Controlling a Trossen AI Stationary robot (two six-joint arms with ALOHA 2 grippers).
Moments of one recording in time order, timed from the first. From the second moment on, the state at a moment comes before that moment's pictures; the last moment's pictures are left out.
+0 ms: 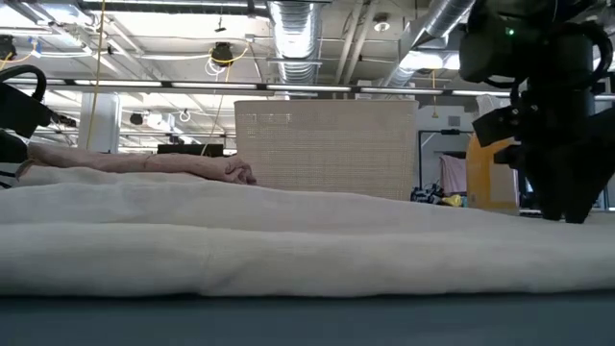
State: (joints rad) left arm -0.71 1.35 0.61 -0.68 0.05 -0.93; right arm 0.17 1.35 0.68 -0.80 -0.01 0.26
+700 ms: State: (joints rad) left arm -0.71 1.35 0.61 -0.71 0.02 -0.99; right arm 0.19 1.35 0.84 -1.09 -0.08 0.36
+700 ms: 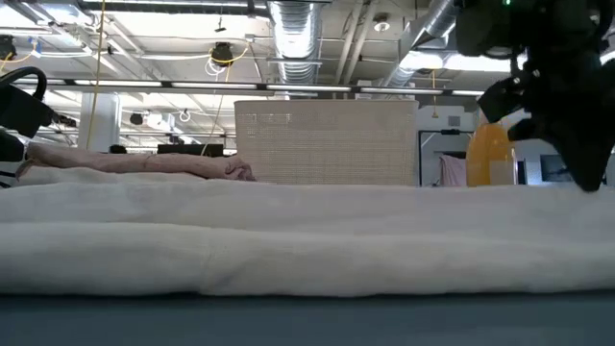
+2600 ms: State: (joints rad) left arm -0.78 1.31 0.75 -0.71 -0.20 -0.84; right arm 0.15 1.35 0.82 -1.09 -0.03 0.52
